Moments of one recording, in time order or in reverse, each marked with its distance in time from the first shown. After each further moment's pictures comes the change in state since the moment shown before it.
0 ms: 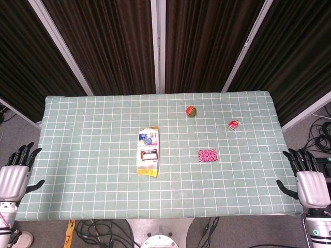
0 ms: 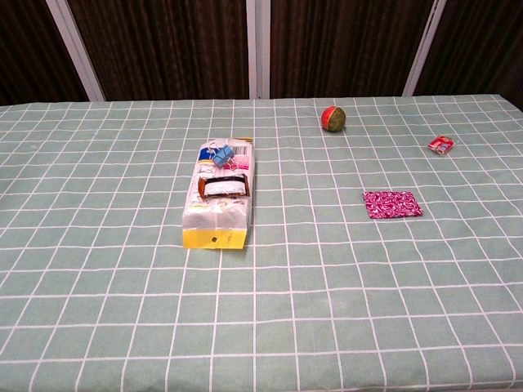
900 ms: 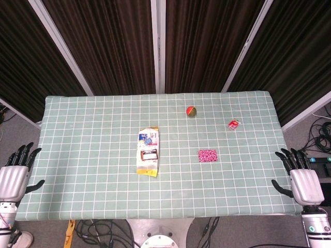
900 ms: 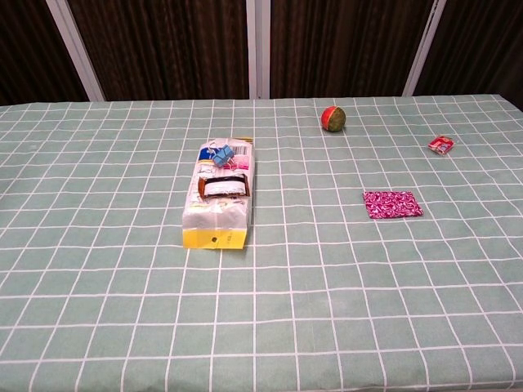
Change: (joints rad) left arm 0.005 -0.001 0.001 -0.003 0.003 0.009 -0.003; right arm 0.039 0.000 -0.002 0.008 -0.002 -0.070 0.017
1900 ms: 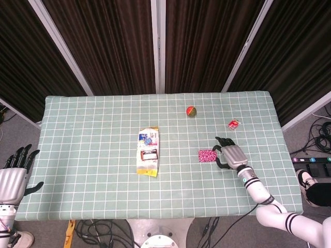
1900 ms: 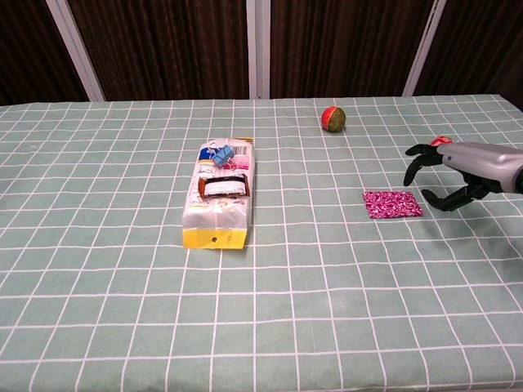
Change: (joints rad) left arm 0.016 0.004 0.005 -0.012 -0.002 0.010 0.004; right arm 0.483 -0.447 0.084 0.436 0.254 -0.691 -0.013
